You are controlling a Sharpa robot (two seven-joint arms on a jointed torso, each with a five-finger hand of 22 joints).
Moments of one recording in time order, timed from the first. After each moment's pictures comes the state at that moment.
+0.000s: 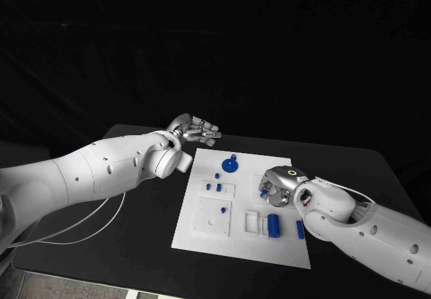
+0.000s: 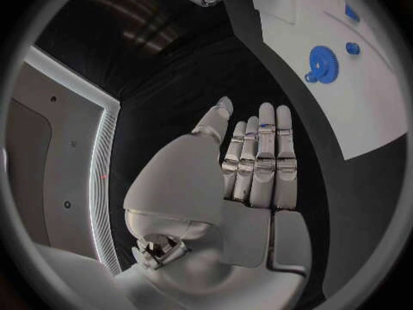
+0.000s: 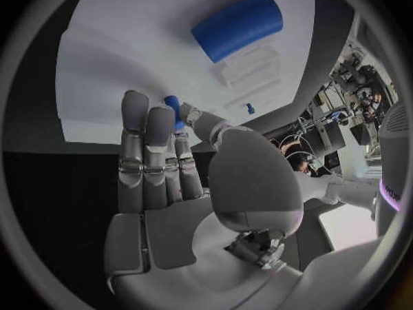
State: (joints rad) left arm 1.33 -0.61 -0.15 1.17 -0.32 -0.35 0.19; left_hand 1.40 -0.01 0.02 -0.10 0.20 1.06 0.14 0.07 0.06 1.14 0.12 0.06 0.06 1.30 0.07 0.07 0.10 0.08 1.08 0.05 0.07 0.61; right arm 0.88 -0.71 0.23 1.48 -1.92 -0.13 -0.29; right_hand 1.27 -0.14 0.64 -0.14 0.05 1.21 0.09 0.06 0.06 1.29 0.04 0.06 0.06 1.44 -0.04 0.89 0.50 0.12 1.47 -0.07 0.44 0.99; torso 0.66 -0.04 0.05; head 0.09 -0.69
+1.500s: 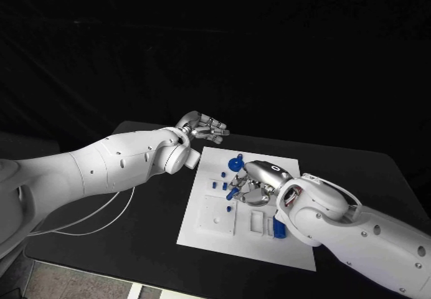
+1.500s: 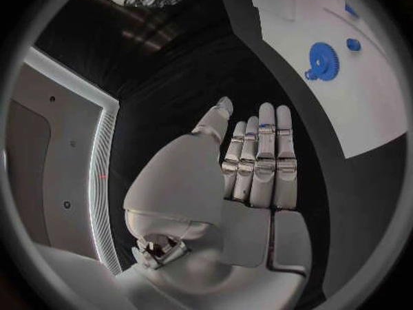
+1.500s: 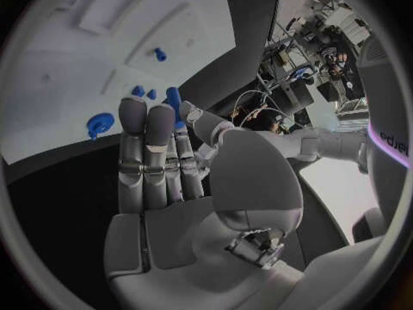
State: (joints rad) left arm 1.33 -0.59 -0.15 1.14 -0.31 -0.35 0.19; left_hand 1.40 -0.01 0.02 -0.10 0.20 1.06 0.14 0.07 0.06 1.14 0.12 0.06 0.06 1.30 0.07 0.07 0.10 0.08 1.08 0.05 0.07 0.61; right arm 0.88 -0.64 0.26 1.64 -1.69 -0.16 -0.24; right_hand 1.25 -0.10 0.66 -0.18 0.04 1.25 0.08 0.06 0.06 1.33 0.03 0.06 0.06 1.44 -0.06 0.88 0.50 0.09 1.46 -0.09 0.49 1.10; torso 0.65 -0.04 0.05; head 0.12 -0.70
